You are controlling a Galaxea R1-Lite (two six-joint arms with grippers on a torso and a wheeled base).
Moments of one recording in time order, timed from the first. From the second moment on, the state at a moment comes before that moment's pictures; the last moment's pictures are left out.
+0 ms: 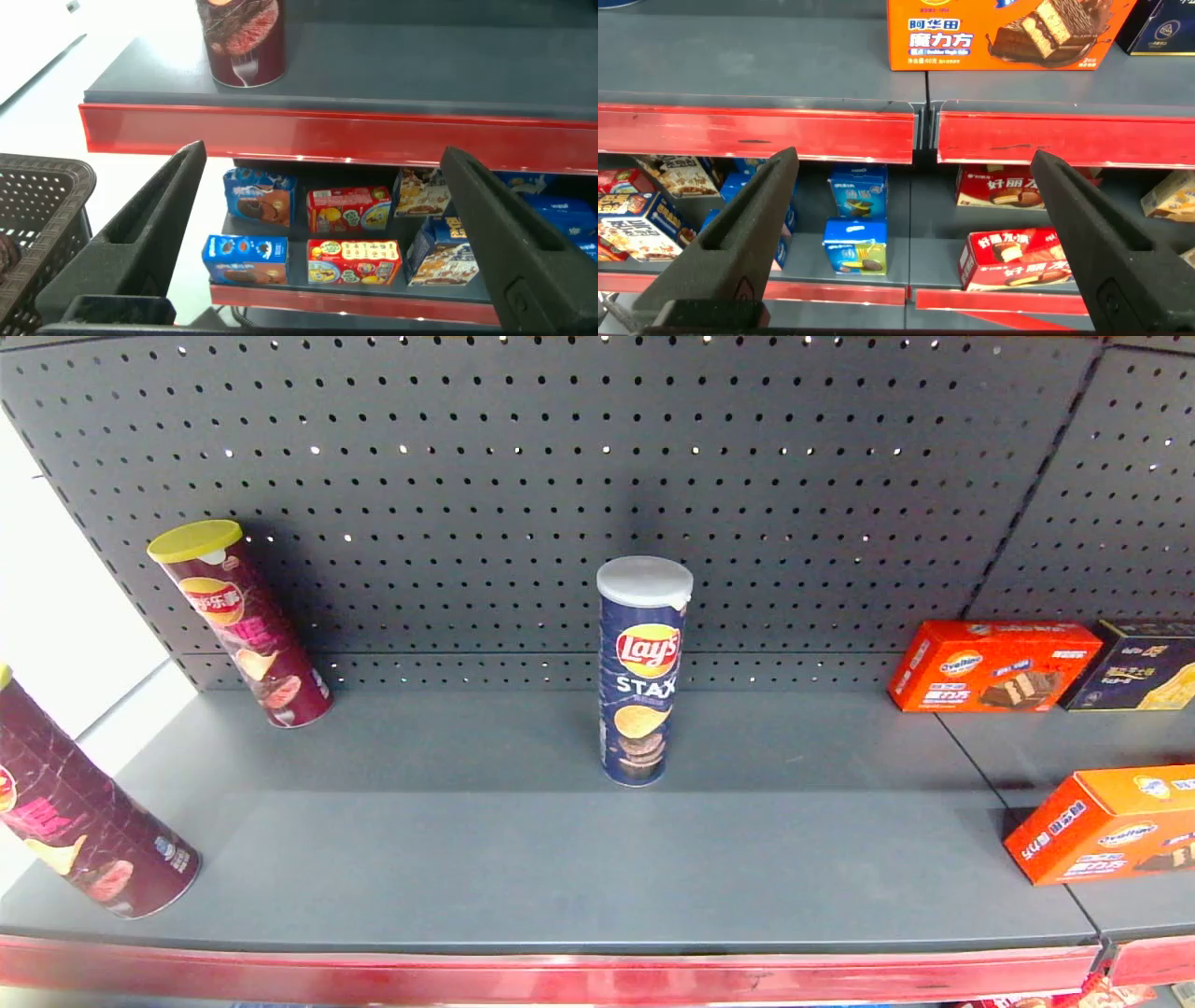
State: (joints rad) left arm 0.00 0.00 0.00 -0.01 0.07 -0.02; right arm 0.00 0.01 0.00 0.00 0.04 0.00
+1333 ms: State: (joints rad) left arm 0.00 0.00 0.00 -0.01 0.07 -0.02; right arm 0.00 0.01 0.00 0.00 0.04 -0.01
